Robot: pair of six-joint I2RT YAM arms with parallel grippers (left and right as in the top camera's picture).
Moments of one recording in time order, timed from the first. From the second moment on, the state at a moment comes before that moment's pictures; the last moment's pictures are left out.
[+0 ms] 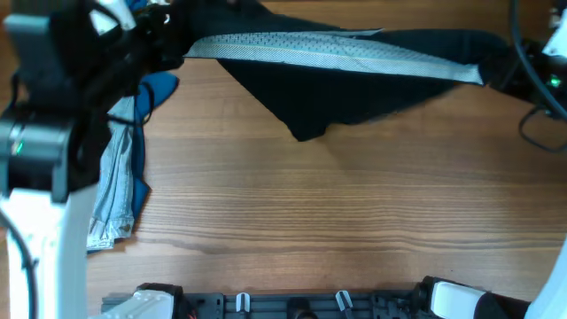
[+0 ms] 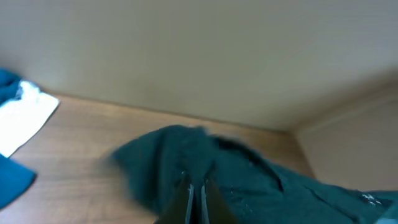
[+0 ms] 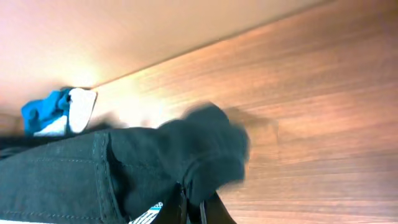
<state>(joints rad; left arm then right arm) -0.13 1.35 1.85 -0.86 0.26 -0.44 -0.24 1.43 2.03 -1.35 -0.36 0.17</state>
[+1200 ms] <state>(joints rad) -0.26 1.07 1.85 -0.95 0.16 -0.42 -0.27 1.11 2.11 -1.53 -0.25 0.09</state>
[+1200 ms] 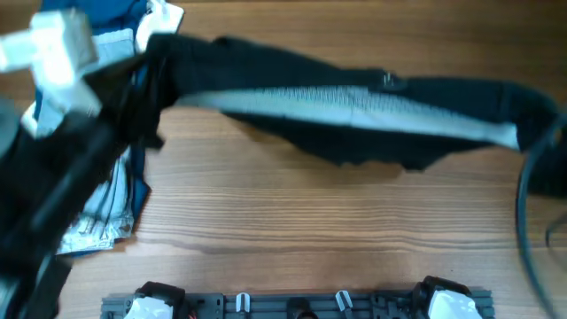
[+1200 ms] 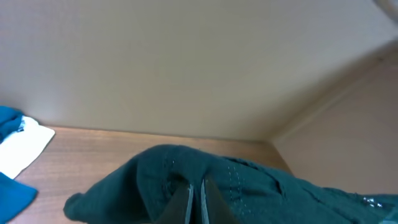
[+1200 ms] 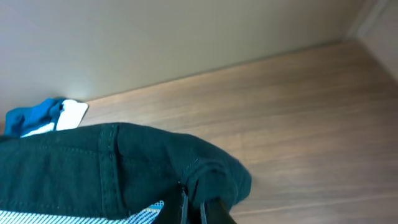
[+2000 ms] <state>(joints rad) -0.28 1.77 1.85 -1.12 0.05 -0.42 -0.20 1.97 2.23 -1.49 -0.26 -0.02</state>
